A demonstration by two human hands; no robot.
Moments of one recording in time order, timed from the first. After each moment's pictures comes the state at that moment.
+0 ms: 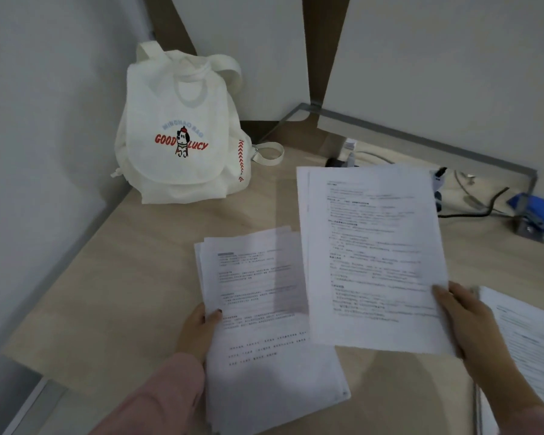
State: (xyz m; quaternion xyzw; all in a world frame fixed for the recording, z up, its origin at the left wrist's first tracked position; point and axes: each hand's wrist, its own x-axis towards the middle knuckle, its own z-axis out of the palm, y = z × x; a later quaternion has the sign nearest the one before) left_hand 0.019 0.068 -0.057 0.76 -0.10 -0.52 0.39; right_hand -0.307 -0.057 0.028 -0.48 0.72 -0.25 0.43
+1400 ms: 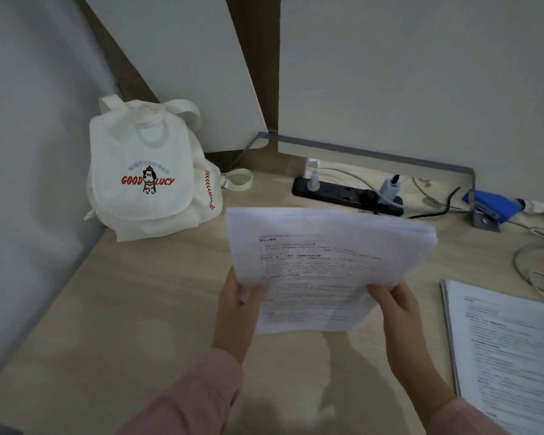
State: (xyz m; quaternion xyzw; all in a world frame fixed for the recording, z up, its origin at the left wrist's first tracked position) left_hand -0.060 0.002 0.036 0.63 -0.33 -0.42 0.56; right_hand -0.255 -0.030 0.051 -0.43 0.57 -0.47 0.52
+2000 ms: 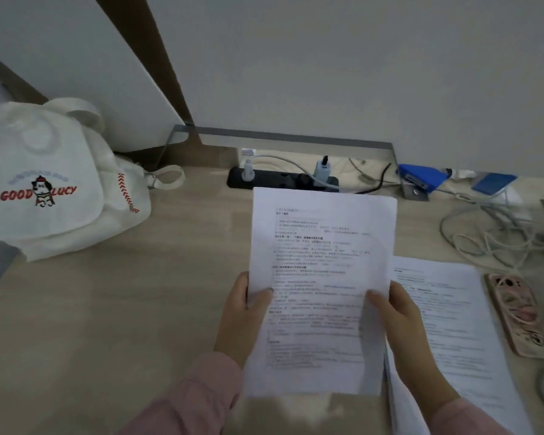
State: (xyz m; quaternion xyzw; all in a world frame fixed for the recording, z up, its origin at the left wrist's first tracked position) left_hand -0.168 -0.015 0.032 0.63 -0.35 -0.55 0.43; right_hand -0.381 -0.025 0.034 -0.39 0.69 -0.39 0.47
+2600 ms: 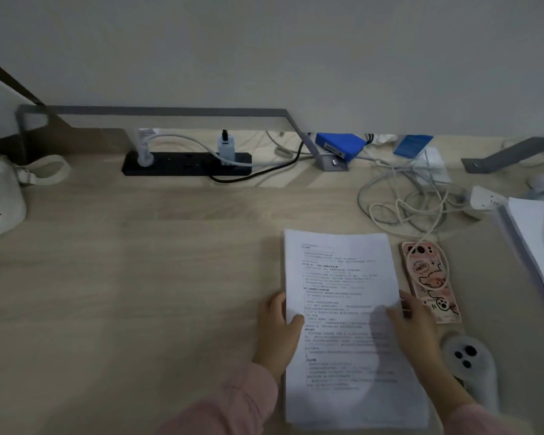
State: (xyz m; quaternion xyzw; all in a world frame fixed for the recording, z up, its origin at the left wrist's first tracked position) left_hand -0.386 -0.023 -0.053 0.65 -0.38 -0.61 0.23; right_hand -0.595 -0.014 -0.036 -0.37 0.84 -0.22 0.33
